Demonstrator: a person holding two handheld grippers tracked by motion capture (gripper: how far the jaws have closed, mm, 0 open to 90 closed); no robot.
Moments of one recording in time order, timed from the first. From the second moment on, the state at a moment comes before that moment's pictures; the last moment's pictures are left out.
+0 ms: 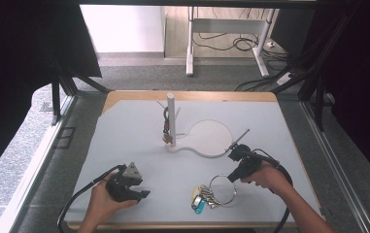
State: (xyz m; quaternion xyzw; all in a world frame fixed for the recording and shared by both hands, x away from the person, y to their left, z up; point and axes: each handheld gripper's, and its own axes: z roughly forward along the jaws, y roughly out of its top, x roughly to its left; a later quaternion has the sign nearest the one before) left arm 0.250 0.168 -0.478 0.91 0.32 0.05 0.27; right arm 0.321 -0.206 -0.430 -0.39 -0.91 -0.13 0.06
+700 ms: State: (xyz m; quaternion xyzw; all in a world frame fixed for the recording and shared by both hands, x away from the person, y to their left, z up) left arm 0.249 0.168 -0.478 0.91 0.32 0.05 0.27; right arm 0.303 -0.193 -0.414 -0.34 -0.92 -0.14 0.09
